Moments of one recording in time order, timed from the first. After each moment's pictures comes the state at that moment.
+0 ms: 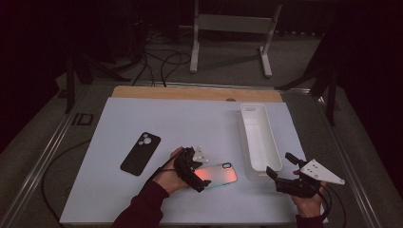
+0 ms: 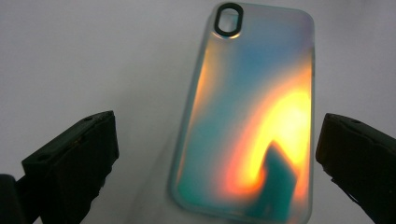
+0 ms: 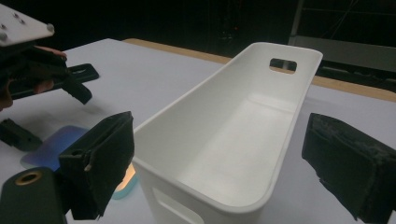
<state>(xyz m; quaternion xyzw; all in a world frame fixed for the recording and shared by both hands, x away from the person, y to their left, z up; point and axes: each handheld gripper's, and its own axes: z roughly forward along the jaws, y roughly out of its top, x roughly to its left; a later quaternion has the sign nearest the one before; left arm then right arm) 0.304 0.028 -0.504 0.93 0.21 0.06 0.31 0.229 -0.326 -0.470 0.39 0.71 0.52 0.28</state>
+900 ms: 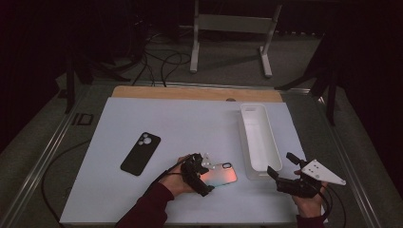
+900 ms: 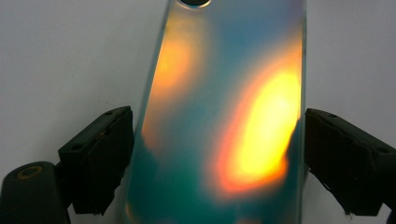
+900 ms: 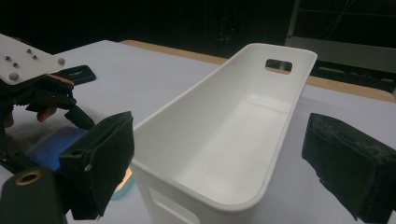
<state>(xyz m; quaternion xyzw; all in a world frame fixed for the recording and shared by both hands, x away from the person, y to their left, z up) 0.300 0.010 -0.520 0.94 0.19 0.04 0.27 0.228 -0.327 -0.470 0.39 0.70 0.52 0.28</state>
